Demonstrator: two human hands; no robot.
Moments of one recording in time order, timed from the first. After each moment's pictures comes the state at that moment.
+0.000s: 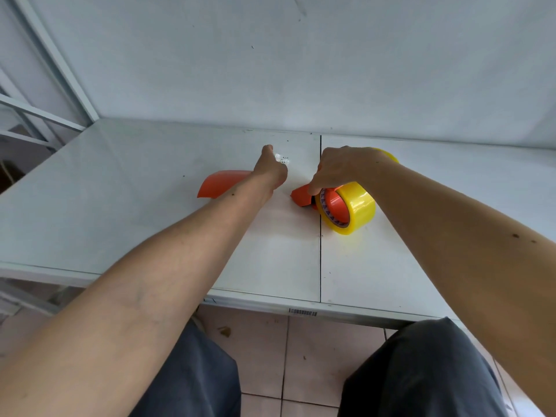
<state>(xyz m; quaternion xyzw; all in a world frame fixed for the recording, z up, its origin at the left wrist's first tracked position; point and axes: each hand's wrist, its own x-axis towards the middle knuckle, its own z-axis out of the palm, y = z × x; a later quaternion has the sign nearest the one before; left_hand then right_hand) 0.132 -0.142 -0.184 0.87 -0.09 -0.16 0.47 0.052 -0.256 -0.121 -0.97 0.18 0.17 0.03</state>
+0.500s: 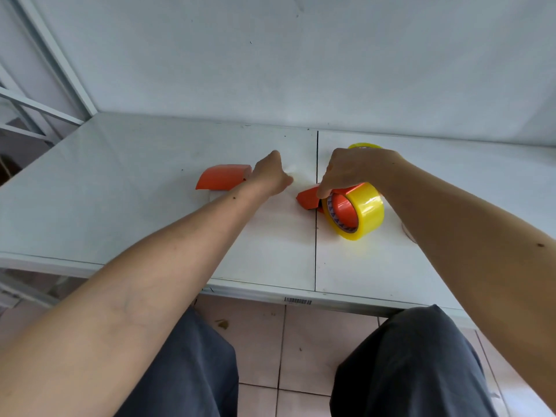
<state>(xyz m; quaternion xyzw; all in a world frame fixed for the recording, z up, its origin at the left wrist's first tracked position) 0.120 -0.127 -0.186 0.95 -0.19 -0.12 0.23 0.033 -0.257 -0.121 -0.96 0.17 0.20 0.04</state>
